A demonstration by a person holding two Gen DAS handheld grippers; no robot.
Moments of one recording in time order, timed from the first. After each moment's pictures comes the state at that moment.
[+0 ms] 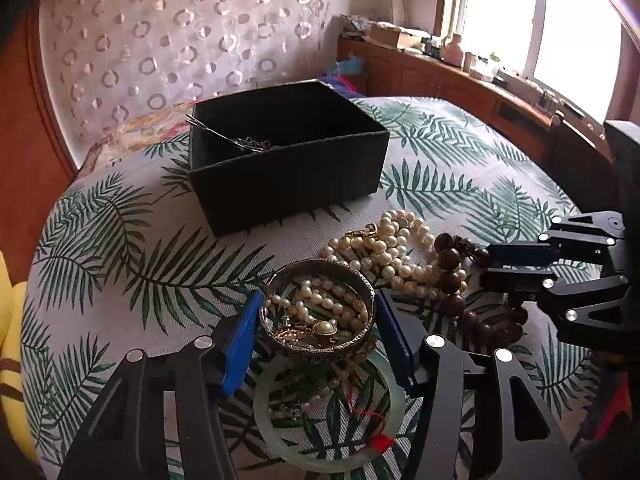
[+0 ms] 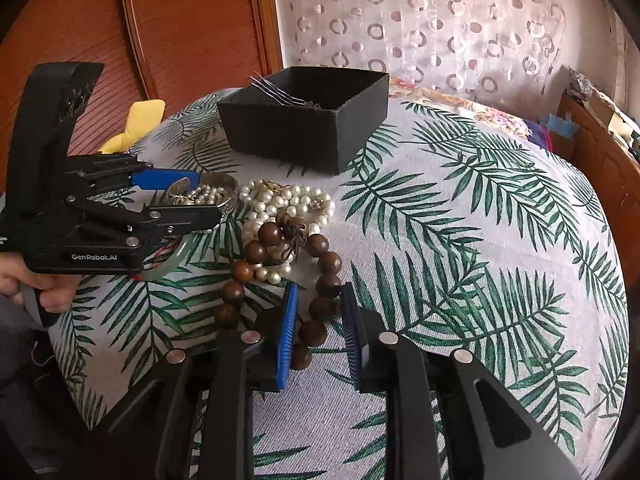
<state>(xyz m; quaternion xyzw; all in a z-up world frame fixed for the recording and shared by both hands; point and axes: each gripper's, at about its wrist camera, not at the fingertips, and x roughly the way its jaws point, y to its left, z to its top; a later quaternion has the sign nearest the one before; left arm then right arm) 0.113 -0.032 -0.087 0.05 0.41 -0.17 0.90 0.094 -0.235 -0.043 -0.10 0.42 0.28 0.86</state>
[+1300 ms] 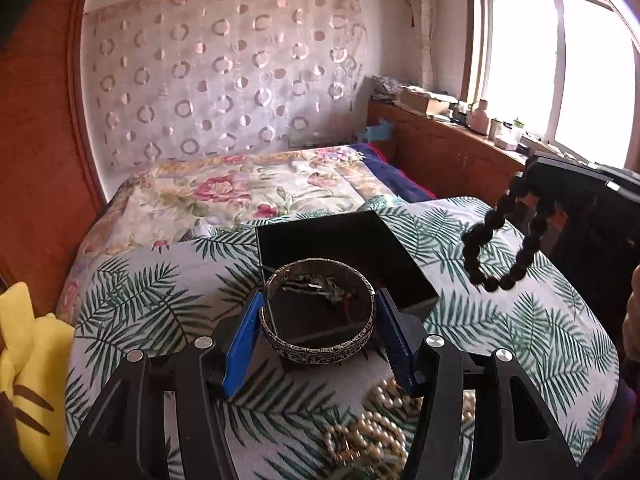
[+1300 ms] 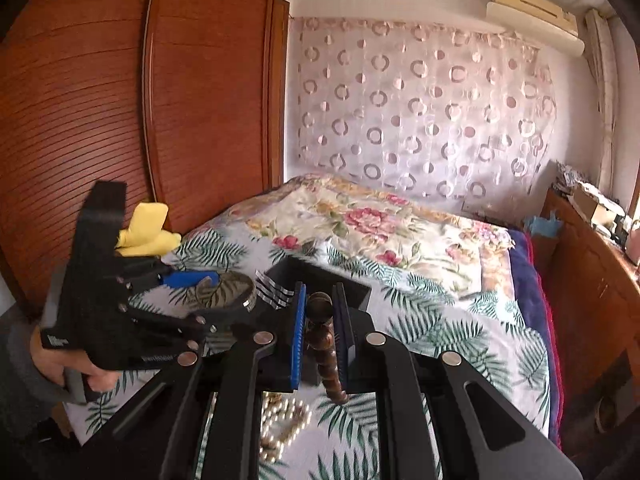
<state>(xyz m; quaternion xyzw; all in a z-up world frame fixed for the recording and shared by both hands) 0.162 -0.009 -0.020 0.02 0.32 -0.12 0.94 0.144 -0.210 0.101 -0.10 0.25 0.29 0.92</state>
